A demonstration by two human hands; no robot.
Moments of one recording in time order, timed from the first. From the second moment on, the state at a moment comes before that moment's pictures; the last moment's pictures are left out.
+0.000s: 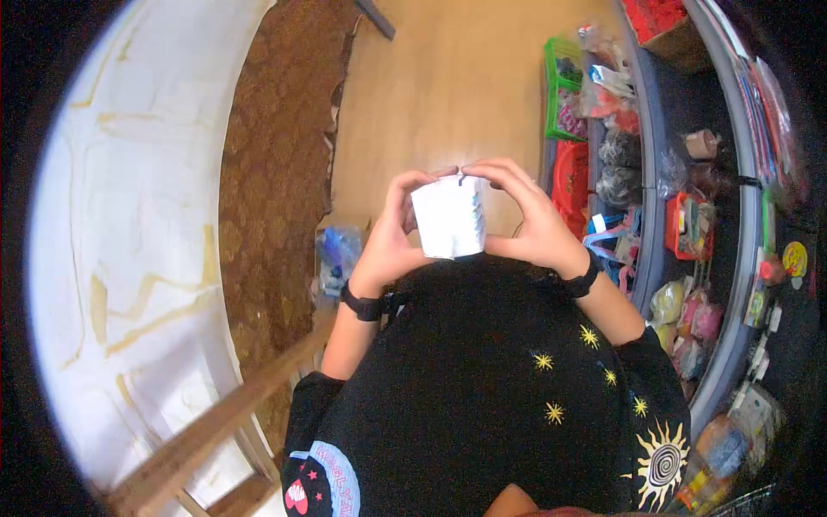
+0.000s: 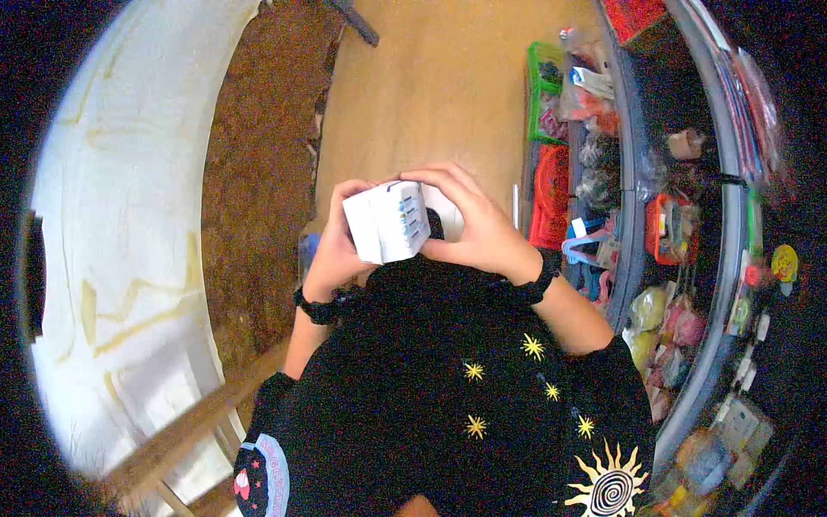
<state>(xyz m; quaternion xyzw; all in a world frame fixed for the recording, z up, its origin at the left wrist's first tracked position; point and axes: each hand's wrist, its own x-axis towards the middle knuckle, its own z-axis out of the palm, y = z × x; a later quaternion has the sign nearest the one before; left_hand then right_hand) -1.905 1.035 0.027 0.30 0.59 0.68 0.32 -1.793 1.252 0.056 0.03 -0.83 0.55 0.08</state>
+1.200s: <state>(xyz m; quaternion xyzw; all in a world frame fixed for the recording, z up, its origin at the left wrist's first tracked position) -2.184 1.422 0.080 0.67 0.57 0.44 0.15 -1.981 1.530 0.028 -0.21 -0.75 0.55 0.32</state>
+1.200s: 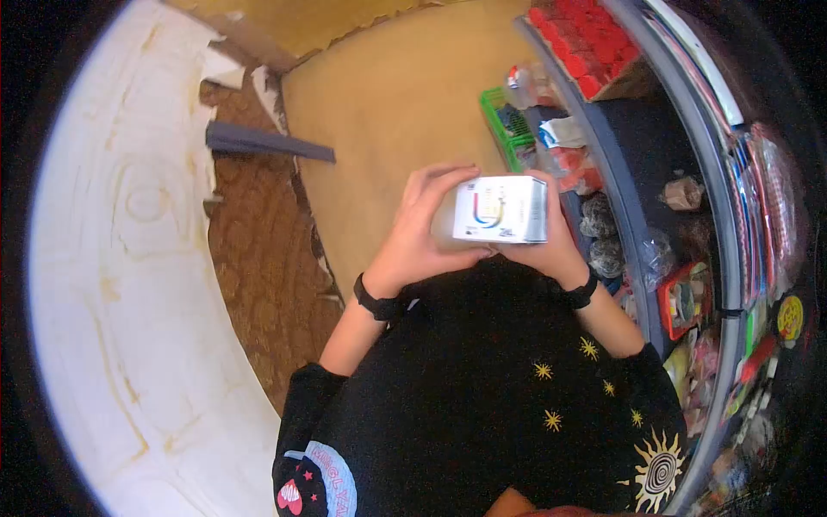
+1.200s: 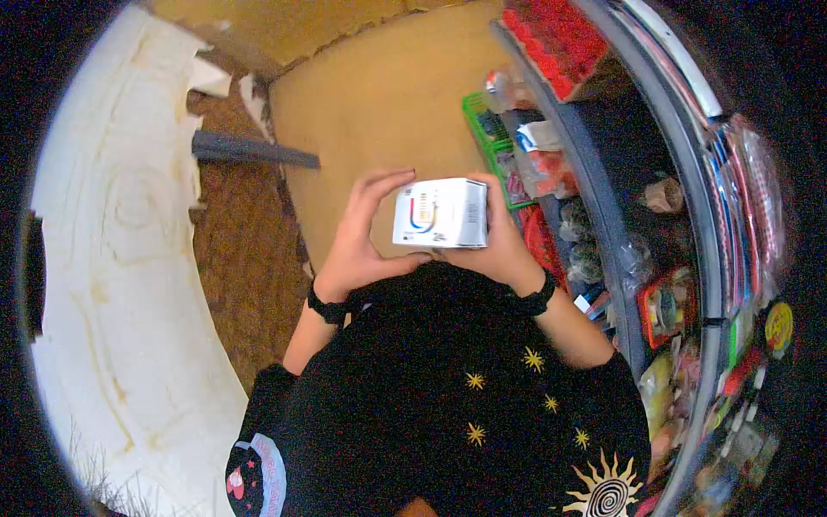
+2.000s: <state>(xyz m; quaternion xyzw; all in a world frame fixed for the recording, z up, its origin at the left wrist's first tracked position) -2.203 1.637 0.031 0.56 0.18 0.14 0.79 -2.006 1.458 0.071 -0.56 -0.31 0.50 0.58</state>
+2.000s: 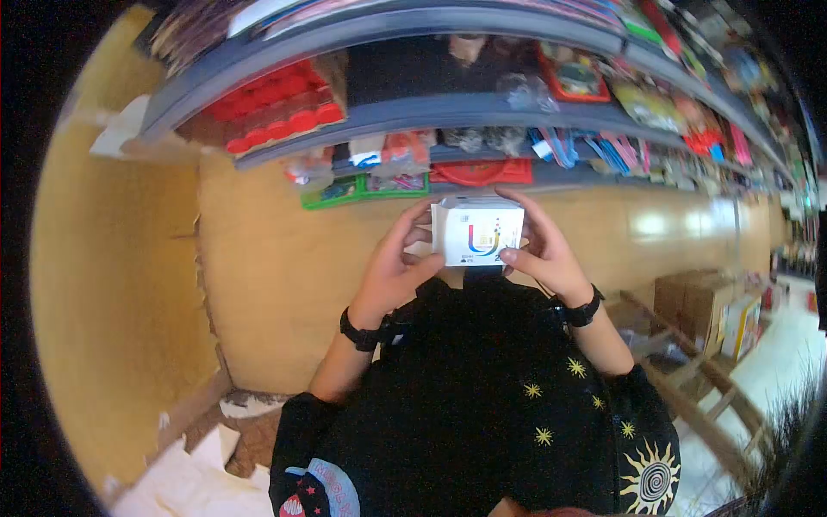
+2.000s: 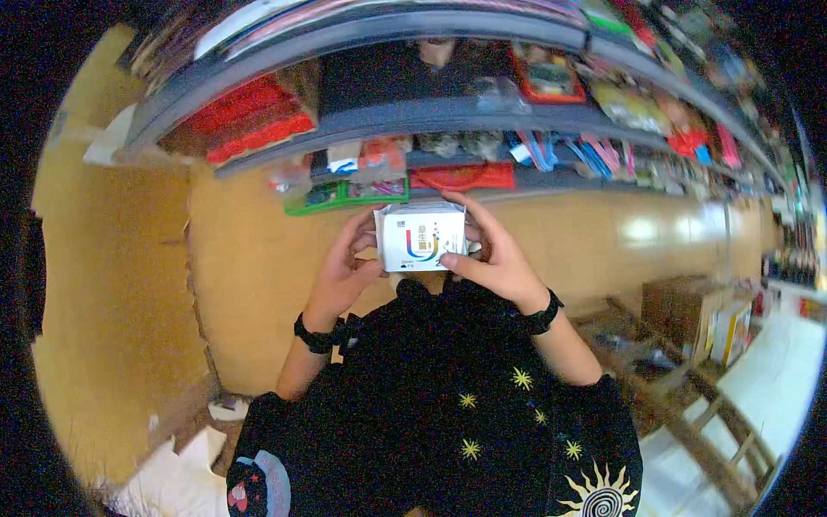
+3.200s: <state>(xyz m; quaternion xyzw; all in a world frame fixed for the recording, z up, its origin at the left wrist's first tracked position) -2.078 1.384 0.097 0.78 -0.12 0.26 0.56 -1.946 1.152 0.103 -0.61 -0.49 0.08 0.61</state>
